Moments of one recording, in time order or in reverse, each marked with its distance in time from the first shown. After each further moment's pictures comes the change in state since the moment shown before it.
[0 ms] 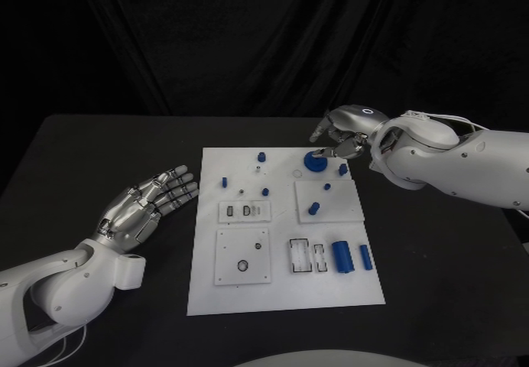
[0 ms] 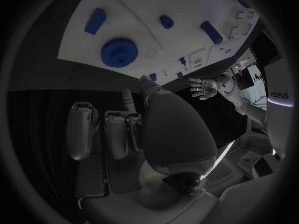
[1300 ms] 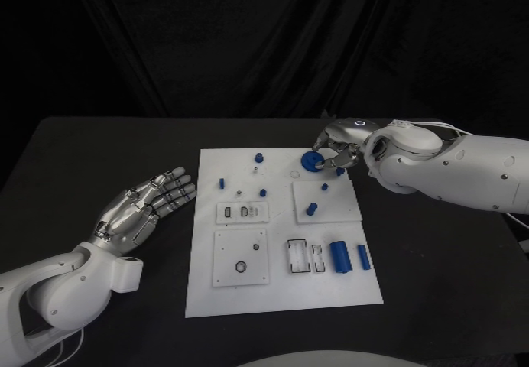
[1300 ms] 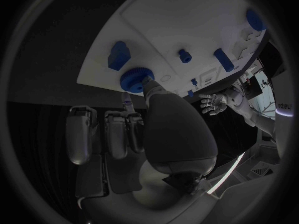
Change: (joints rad) left arm 0.000 0.003 -0.001 -0.004 0.001 0.008 0.000; left_hand 0.000 0.000 0.003 0.003 0.000 0.000 0.000 0.000 0.000 0.000 0.000 0.000 0.000 0.000 0.000 0.000 0.000 0.000 0.000 0.000 0.000 0.000; right arm -0.037 0.038 0.000 -0.059 -0.075 0.085 -0.092; right_hand 0.000 -0.014 -0.024 0.024 0.011 -0.053 0.011 -0.032 -0.030 0.007 0.007 0.000 -0.001 0.001 0.009 0.006 0.000 -0.015 0.011 0.006 0.032 0.000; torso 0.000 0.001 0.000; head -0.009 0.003
